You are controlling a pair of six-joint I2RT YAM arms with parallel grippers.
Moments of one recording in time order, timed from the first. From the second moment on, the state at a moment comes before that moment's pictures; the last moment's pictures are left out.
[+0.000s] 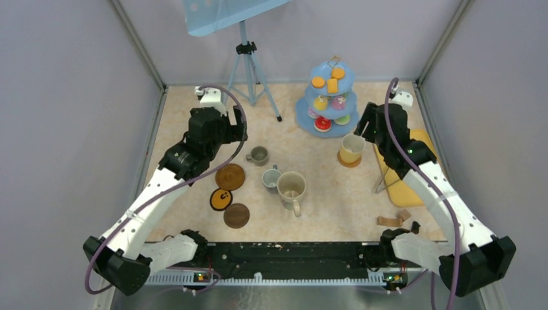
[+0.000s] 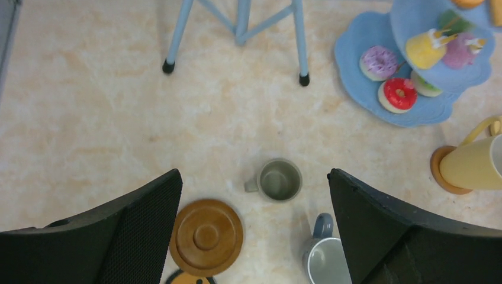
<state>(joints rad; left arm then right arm) -0.54 1.06 1.15 -0.41 -0.38 -0.27 0.36 1.12 1.10 -0.53 0.44 0.48</state>
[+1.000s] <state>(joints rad) -0.07 1.53 0.79 -0.37 0.19 -1.06 0.36 1.05 0.86 -0.32 0.08 0.36</state>
